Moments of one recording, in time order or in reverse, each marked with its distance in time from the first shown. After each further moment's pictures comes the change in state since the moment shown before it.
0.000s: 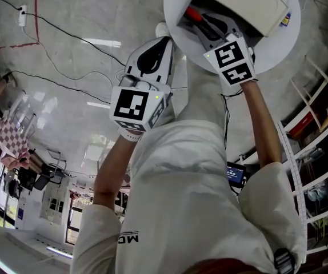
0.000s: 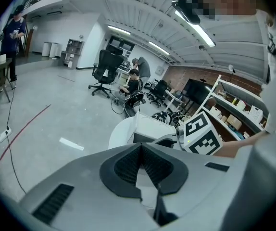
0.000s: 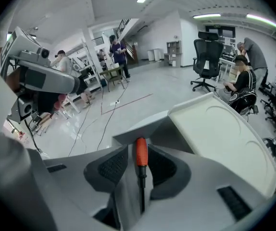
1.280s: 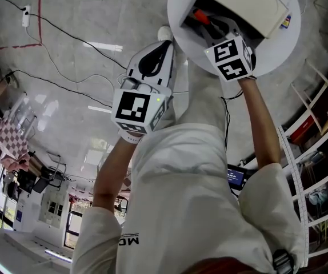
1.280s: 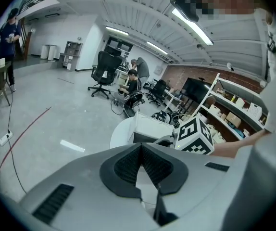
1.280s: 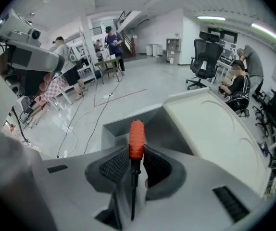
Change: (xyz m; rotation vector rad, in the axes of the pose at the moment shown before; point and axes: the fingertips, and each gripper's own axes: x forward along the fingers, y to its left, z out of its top) left arm -0.011 0.000 -0.003 0.027 -0.002 0.000; right arm 0.012 -0.013 -0.021 -0.034 0.079 -0.099
